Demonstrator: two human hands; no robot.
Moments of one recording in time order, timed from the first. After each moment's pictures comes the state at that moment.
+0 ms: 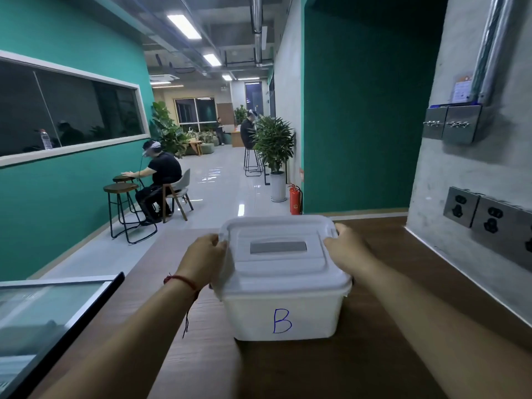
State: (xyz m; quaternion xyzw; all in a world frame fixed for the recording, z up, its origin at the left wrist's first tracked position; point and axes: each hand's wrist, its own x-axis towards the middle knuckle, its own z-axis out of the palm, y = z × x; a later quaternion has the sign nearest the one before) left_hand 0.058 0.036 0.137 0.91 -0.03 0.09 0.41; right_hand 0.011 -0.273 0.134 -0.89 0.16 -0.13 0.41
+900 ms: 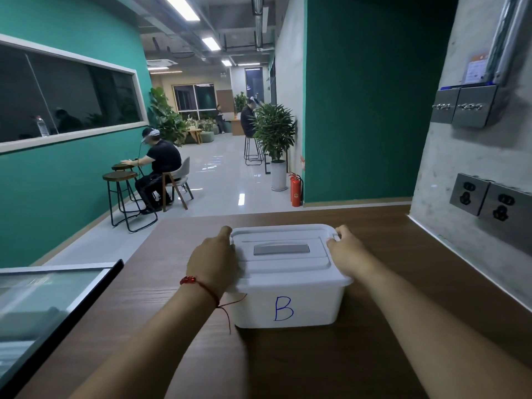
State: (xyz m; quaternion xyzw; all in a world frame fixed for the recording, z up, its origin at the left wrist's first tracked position) left_hand 0.037 0.014 0.112 0.97 -0.06 0.16 0.16; right_hand 0.017 -0.276 0.099 -0.90 0.20 -0.06 0.39
